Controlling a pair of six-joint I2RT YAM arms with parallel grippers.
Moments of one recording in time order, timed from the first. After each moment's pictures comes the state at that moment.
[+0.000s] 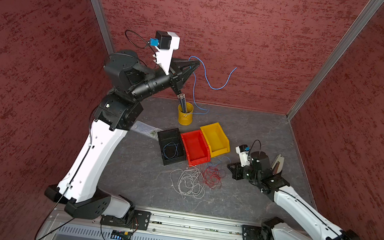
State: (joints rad) left arm -0.39 1.38 1.95 -0.35 0.50 -0.13; right arm 0.44 1.05 0.57 -0.24 -0.34 0.31
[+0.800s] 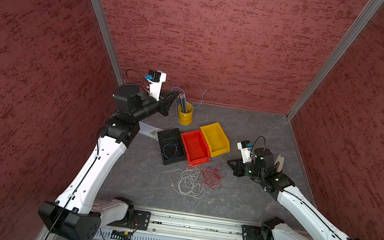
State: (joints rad) left arm -0.19 1.17 1.32 -0.19 0.50 -0.17; right arm 0.44 1.01 0.65 -0.31 -0.38 0.33
